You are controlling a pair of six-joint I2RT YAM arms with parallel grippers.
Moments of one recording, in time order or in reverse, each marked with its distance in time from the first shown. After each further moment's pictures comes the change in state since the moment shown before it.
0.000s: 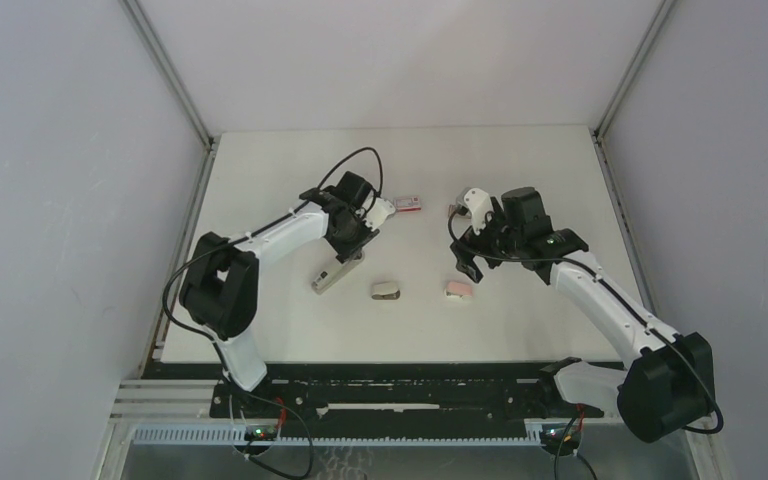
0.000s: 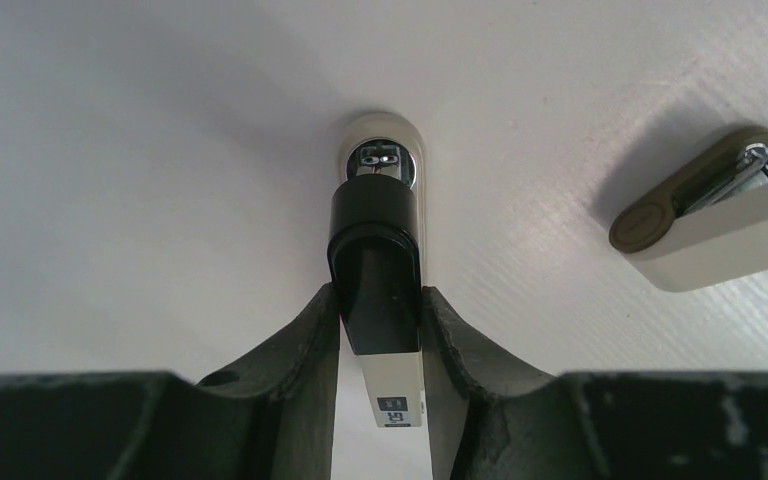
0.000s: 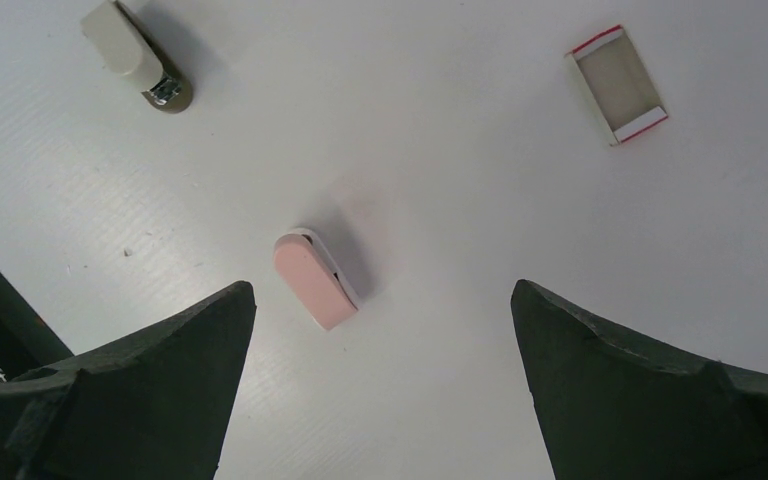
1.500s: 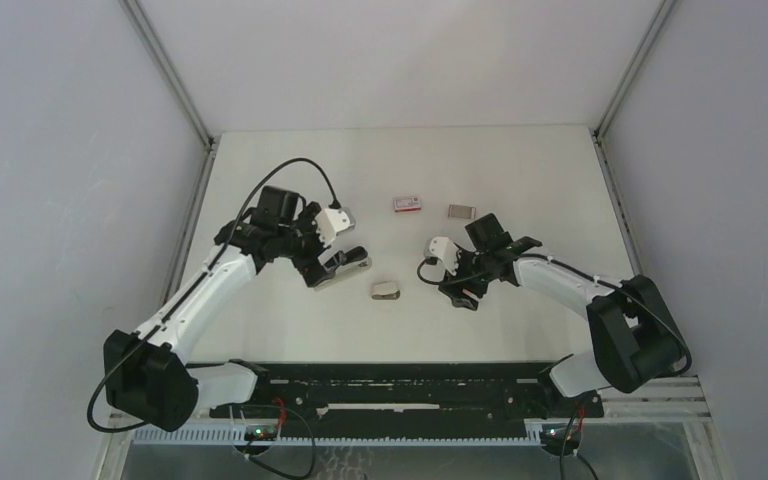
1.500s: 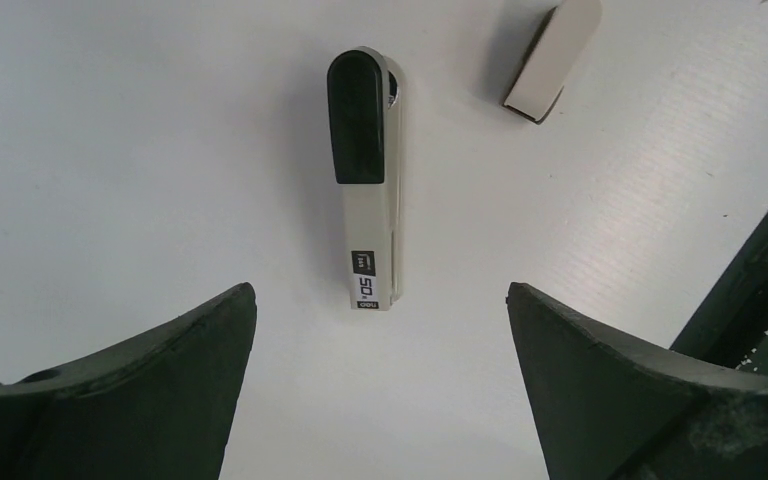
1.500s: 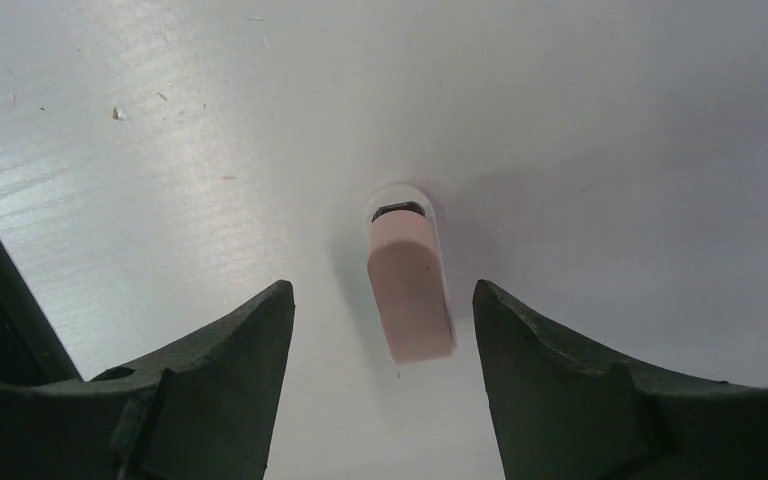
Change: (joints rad) left arm 0.201 -0.544 -0.291 0.018 0.390 0.353; right arm 0.123 0.235 -0.113 0.024 -0.073 -0.293
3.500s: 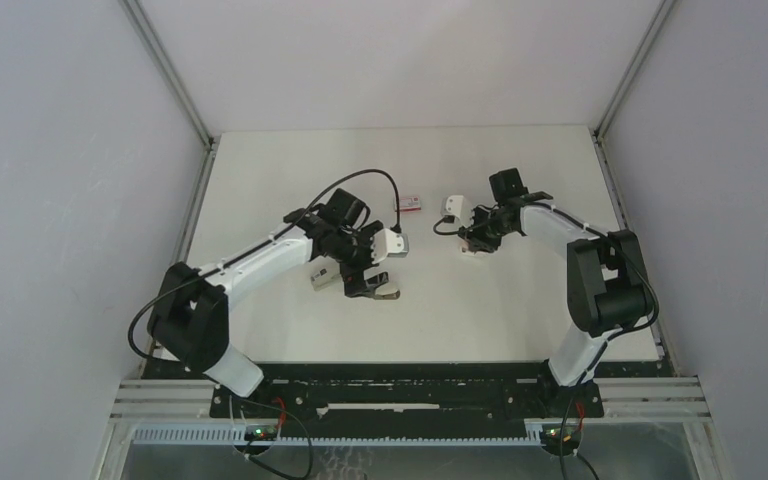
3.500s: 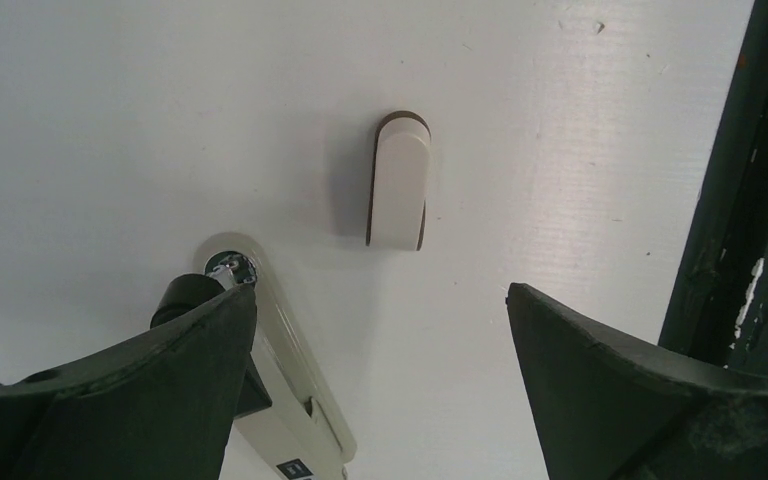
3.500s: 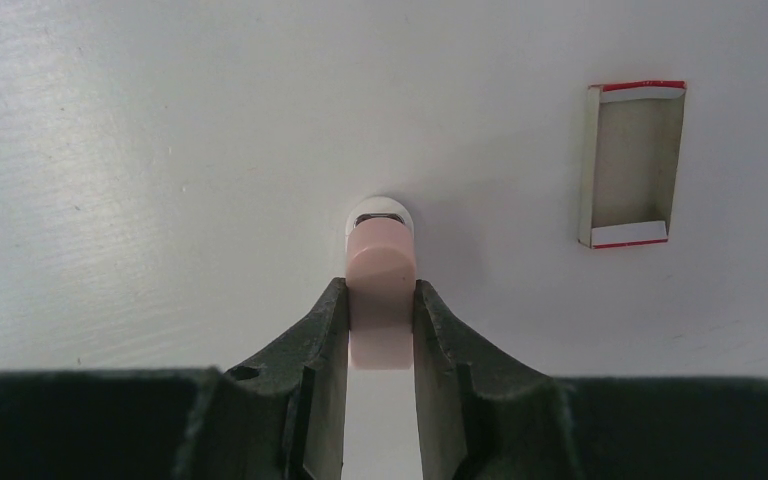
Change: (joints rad) left arm -0.253 0.304 0.096 0.024 0.105 0.097; right arm -0.268 0.302 0.328 -0.060 -0.076 -0.365
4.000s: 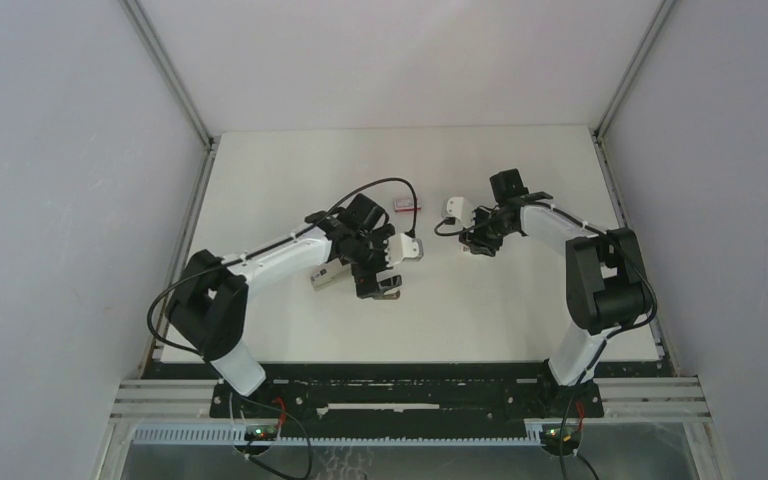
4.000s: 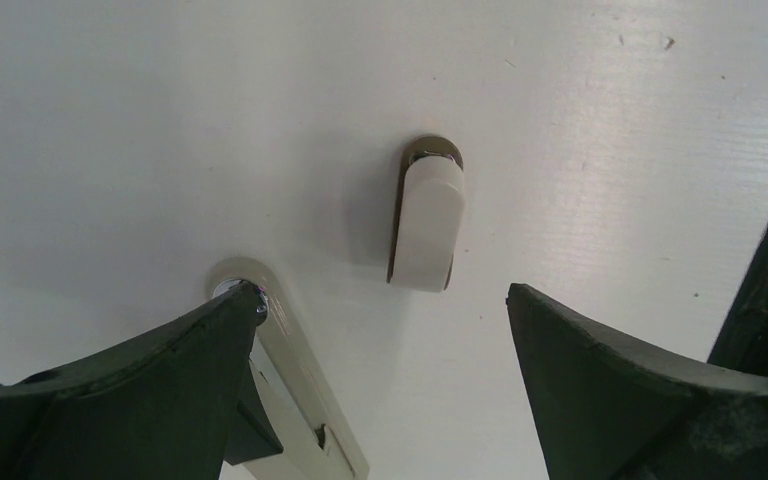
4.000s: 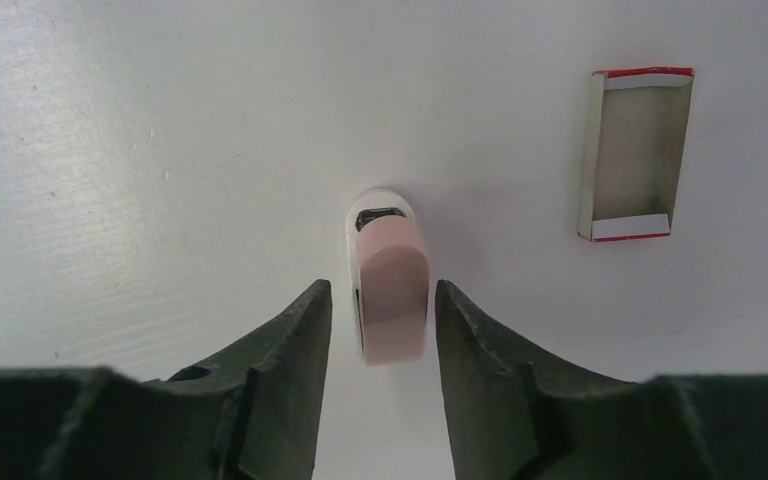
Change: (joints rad) left arm -0.076 0.104 0.037 0.051 -0.123 -0.052; right arm -0.010 0.019 0.003 -0.002 0.014 -0.035
